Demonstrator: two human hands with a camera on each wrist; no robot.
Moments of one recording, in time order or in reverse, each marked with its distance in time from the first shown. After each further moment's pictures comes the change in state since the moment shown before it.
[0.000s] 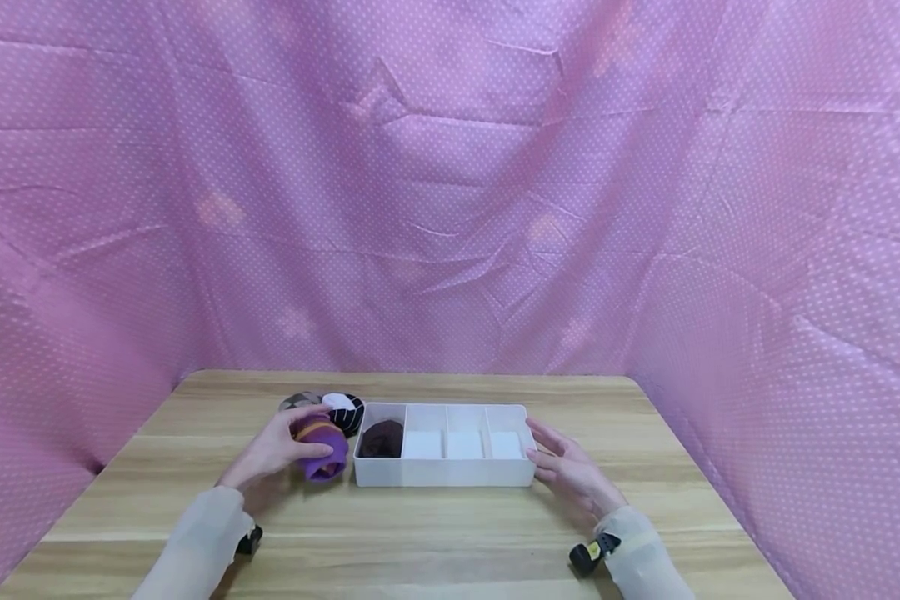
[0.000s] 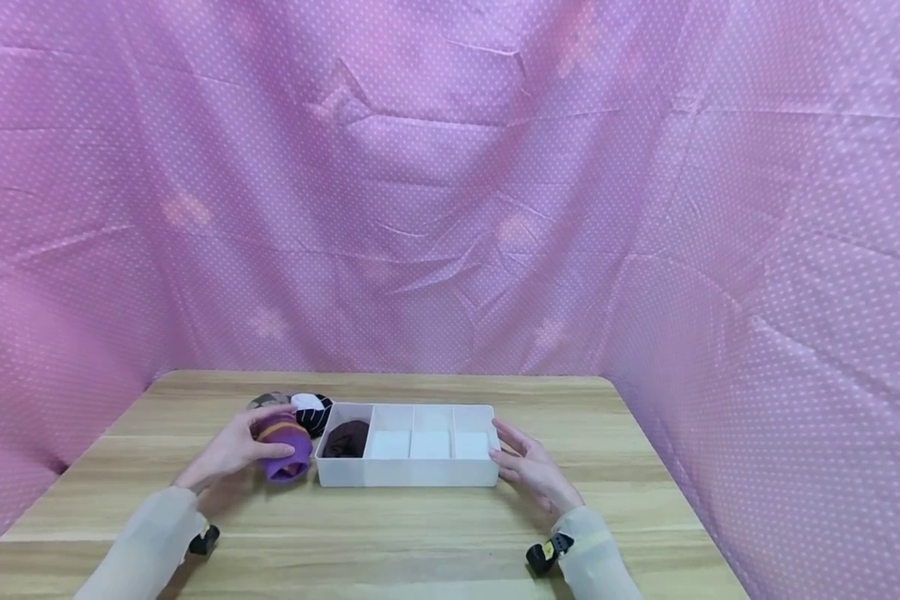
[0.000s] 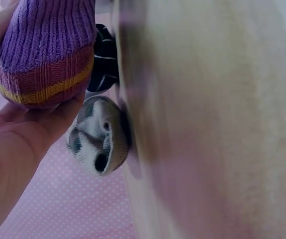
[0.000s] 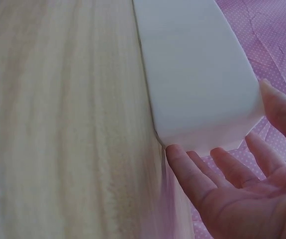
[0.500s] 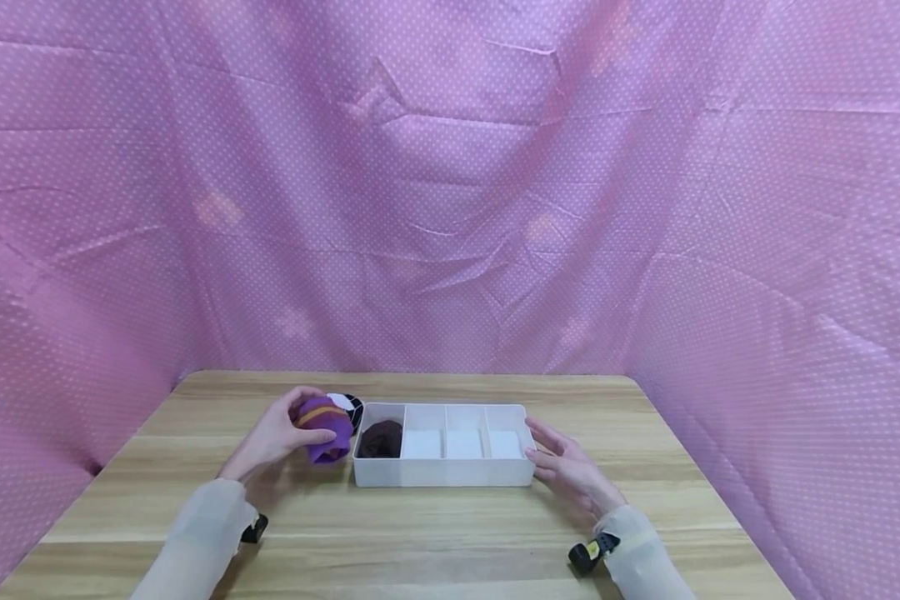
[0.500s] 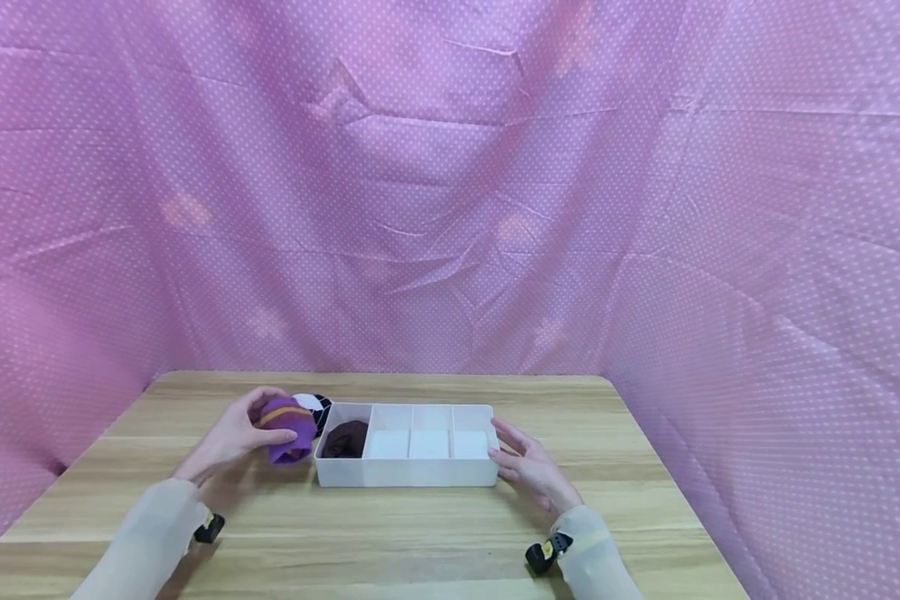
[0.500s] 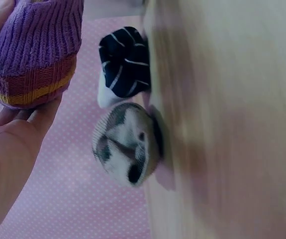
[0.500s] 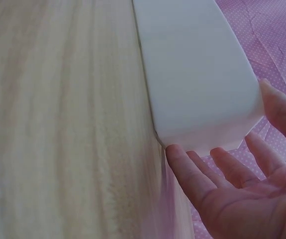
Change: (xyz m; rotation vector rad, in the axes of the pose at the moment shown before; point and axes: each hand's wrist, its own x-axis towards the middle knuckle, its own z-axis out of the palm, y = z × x) left_hand 0.008 0.015 -0.003 -0.005 0.108 0.004; right_hand 0.000 0.001 -0.002 -0.013 0.004 0.013
